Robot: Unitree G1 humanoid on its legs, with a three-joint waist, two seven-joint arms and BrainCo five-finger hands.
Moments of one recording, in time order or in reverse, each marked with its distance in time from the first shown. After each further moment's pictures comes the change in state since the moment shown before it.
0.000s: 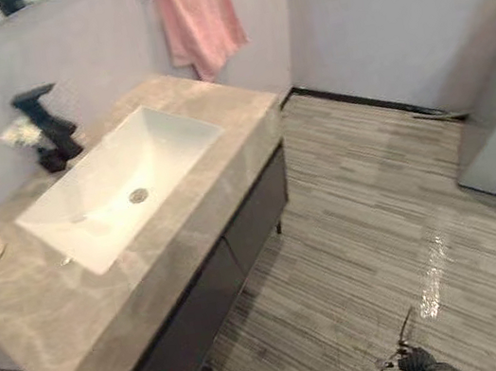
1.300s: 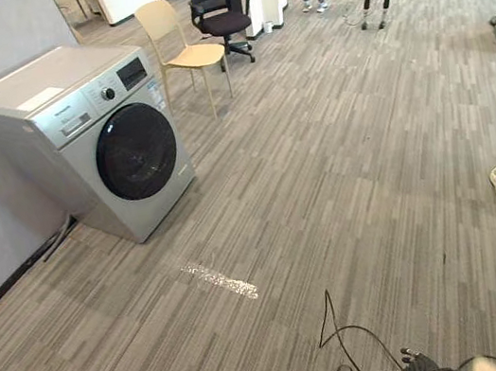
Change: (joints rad) left arm 0.090 0.011 -0.100 -0.016 -0.015 -0.042 0.017; right arm -0.012 -0.037 0.099 0.053 -0.014 -0.023 0.001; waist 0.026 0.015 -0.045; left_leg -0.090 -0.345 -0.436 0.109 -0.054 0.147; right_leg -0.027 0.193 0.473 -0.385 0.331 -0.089
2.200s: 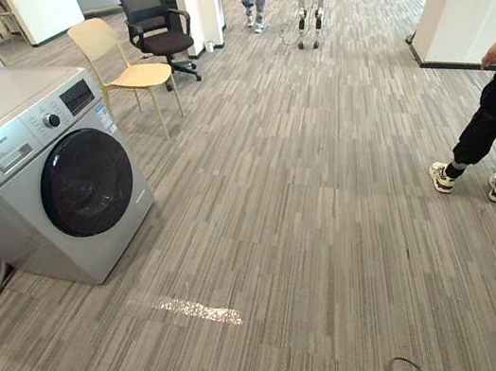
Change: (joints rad) left arm -0.028 0.040 -0.032 0.019 -0.001 0.010 0.005; right arm 0.063 0.028 0.015 0.050 0.034 0.001 -0.002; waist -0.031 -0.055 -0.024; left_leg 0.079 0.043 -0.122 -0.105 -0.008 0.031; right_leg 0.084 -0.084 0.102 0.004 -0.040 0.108
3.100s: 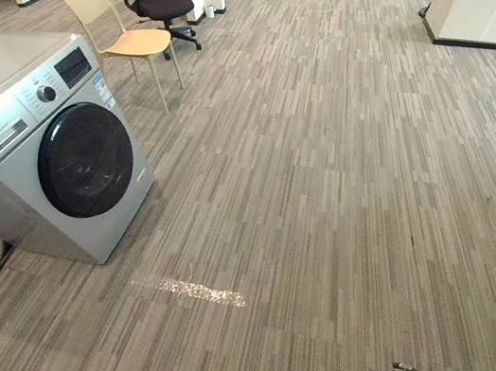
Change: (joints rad) left arm 0.030 0.048 0.008 -0.014 0.197 -0.032 0.001; right arm -0.032 0.011 0.004 -0.023 0.049 -0.011 -0.001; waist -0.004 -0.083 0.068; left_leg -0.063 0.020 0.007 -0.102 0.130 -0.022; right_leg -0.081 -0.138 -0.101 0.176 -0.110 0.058
